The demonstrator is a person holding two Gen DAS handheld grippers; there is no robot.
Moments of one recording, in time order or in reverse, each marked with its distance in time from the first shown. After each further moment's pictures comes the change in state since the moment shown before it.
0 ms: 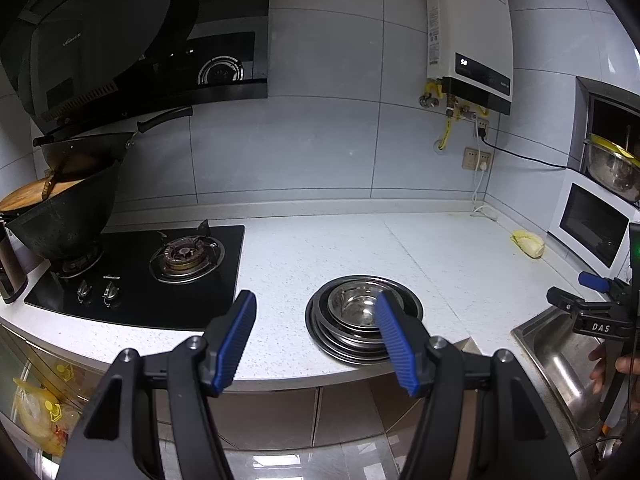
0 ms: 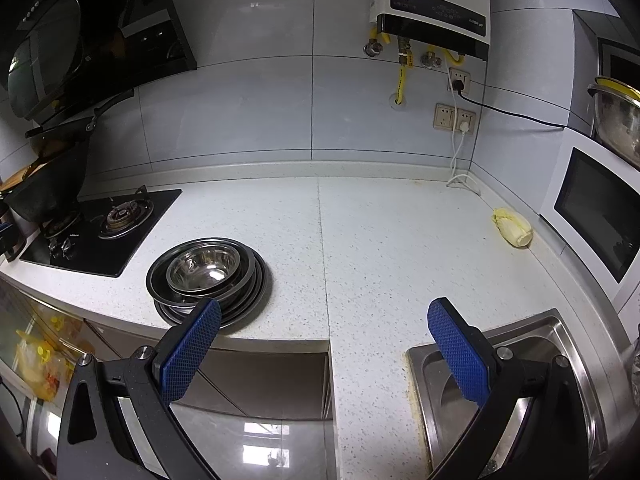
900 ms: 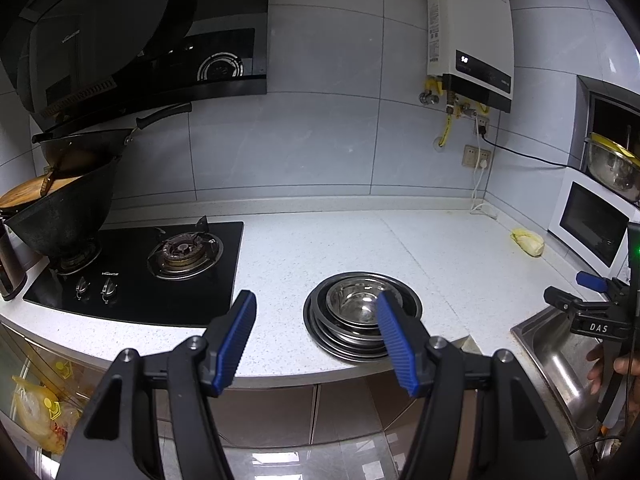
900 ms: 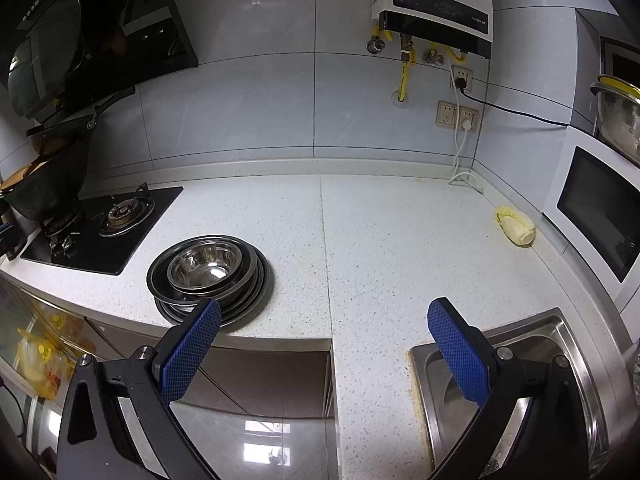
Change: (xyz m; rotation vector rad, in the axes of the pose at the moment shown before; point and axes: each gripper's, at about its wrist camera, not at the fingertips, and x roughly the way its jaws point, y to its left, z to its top) left arm 0.001 -0.007 -0.004 -0.005 0.010 0.008; right arm 0.004 0.007 -0.003 0.004 0.007 -0.001
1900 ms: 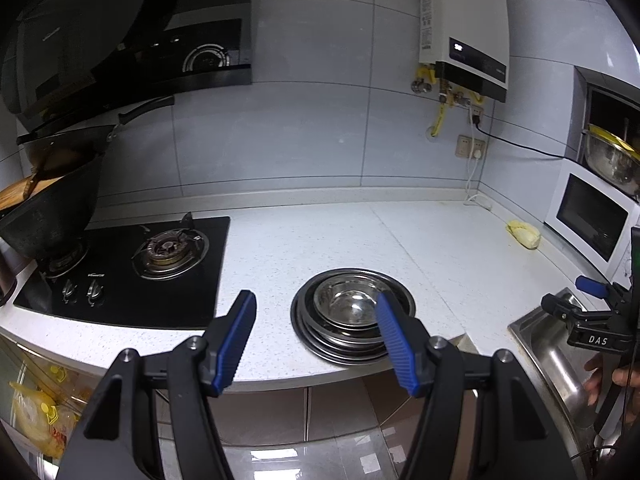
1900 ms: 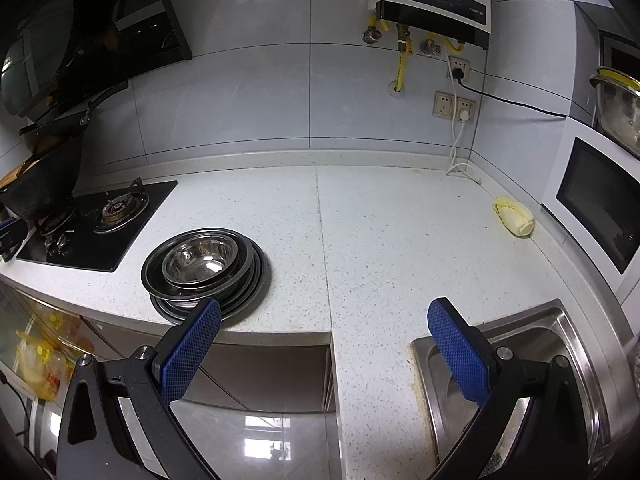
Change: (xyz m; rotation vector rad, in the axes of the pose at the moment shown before) left arm 0.027 -0.012 0.007 0.020 0.038 -0.034; right arm 0.007 0.002 -0.003 0.019 0.028 -0.022
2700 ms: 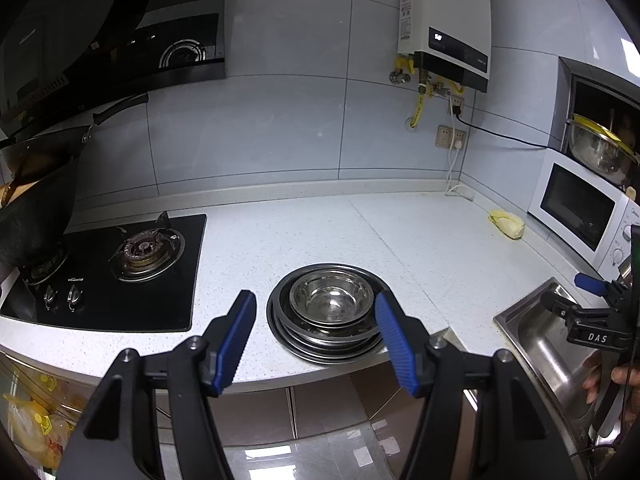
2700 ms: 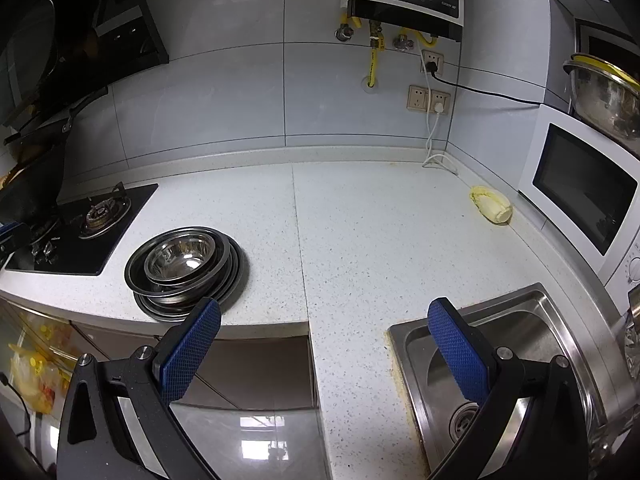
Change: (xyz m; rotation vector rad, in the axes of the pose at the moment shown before) left arm 0.012 -0.016 0.001 0.021 0.022 -0.058; right arm -0.010 -0.009 -0.006 0.044 0.007 -0.067
